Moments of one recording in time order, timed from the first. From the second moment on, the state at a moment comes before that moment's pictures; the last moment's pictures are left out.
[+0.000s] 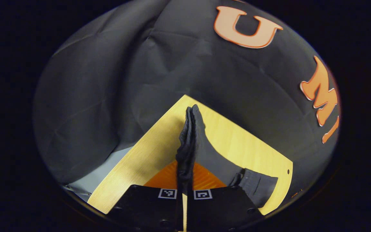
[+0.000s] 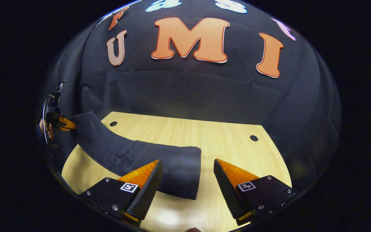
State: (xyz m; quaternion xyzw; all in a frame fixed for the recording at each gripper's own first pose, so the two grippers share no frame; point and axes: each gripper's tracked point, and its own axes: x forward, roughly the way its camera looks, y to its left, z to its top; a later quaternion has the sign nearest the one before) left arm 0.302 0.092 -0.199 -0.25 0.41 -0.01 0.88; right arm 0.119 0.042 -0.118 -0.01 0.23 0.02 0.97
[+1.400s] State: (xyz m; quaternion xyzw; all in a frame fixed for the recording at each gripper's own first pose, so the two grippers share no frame) left arm 0.249 -0.225 -0.047 -0.13 0.38 -0.27 0.88; right arm 0.118 -0.042 -0.123 0.02 0.20 0.03 0.98
